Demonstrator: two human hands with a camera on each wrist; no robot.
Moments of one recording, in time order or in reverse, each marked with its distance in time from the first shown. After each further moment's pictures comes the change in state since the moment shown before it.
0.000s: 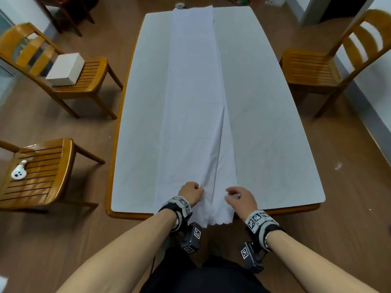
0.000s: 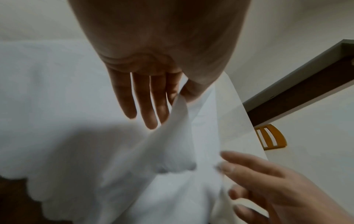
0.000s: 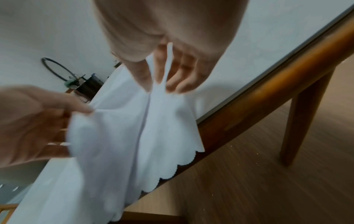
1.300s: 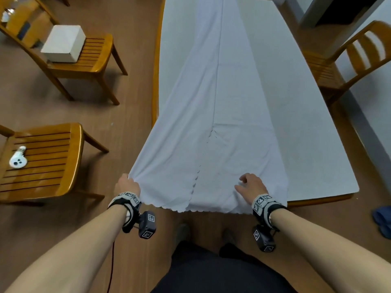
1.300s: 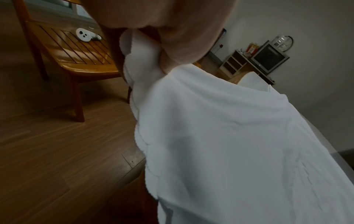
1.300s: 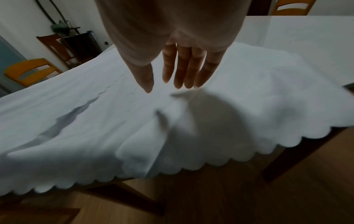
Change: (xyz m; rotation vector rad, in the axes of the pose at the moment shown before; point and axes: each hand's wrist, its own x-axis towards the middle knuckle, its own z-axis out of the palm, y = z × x) left_hand 0.010 -0.275 -0.268 -0.097 0.477 -0.334; right_hand -0.001 -0.100 0.158 -0.516 0.079 0.087
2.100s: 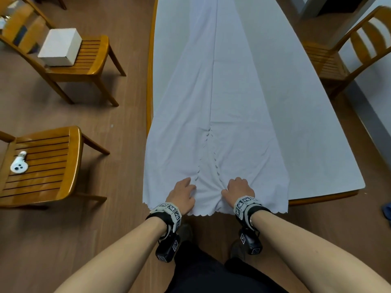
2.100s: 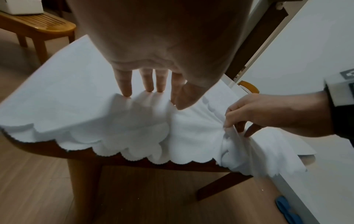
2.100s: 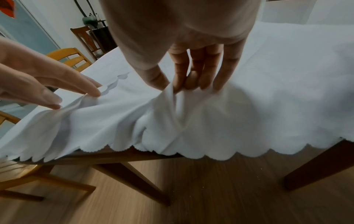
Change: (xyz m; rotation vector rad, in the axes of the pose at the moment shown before) left_hand -0.080 0.048 0.108 0.471 -0.516 0.779; right_hand -0.001 -0.025 0.032 -0.324 -0.132 -0.022
